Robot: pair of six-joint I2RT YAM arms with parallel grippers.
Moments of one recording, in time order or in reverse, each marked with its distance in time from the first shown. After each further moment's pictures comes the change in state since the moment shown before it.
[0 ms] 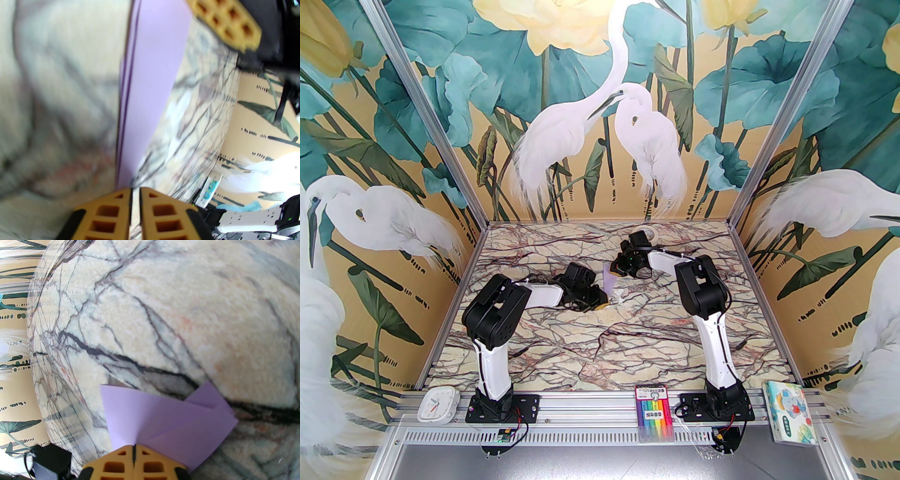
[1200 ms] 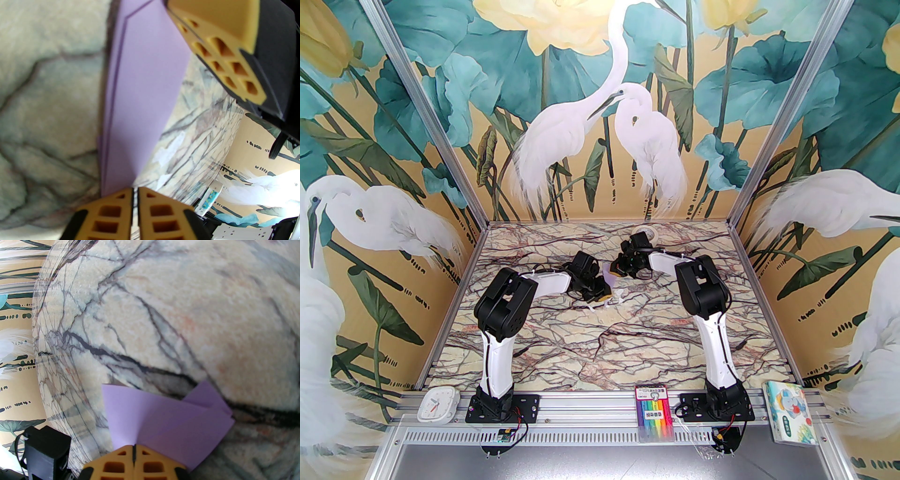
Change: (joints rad) left arm 0.015 0.127 0.289 -0.216 -0.048 0.009; right arm 0.001 -0.003 -0.031 0.058 -0.030 0.018
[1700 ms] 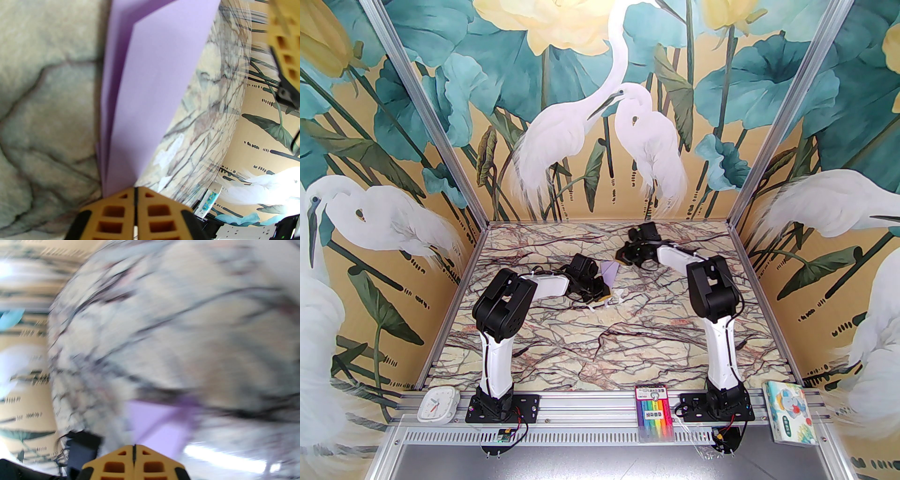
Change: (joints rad) left arm 0.006 -0.010 -0.079 0.106 0.000 -0.007; right arm -0.008 -0.092 0.004 0.027 0.001 0.014
